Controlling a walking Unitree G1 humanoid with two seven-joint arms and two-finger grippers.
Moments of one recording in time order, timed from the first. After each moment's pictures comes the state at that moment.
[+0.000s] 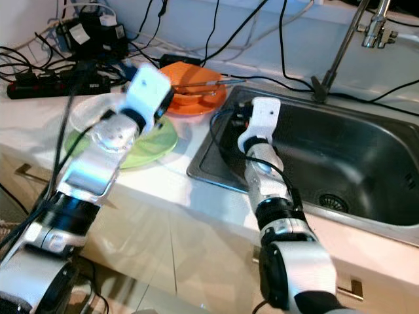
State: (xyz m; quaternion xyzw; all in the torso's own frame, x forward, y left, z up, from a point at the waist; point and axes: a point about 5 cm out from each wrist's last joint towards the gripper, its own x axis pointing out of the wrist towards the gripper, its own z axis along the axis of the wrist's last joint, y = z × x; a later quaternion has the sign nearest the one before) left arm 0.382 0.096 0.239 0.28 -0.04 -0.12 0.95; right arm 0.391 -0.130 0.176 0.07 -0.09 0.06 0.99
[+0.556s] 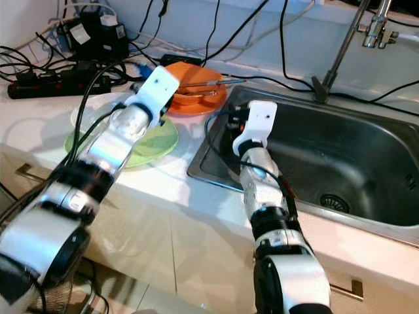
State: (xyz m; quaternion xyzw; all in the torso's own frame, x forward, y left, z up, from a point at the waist) left arm 0.413 0.087 0.239 0.32 -0.01 -0.11 0.94; right arm 0.383 -0.120 0.166 0.08 -0.08 0.07 0.99
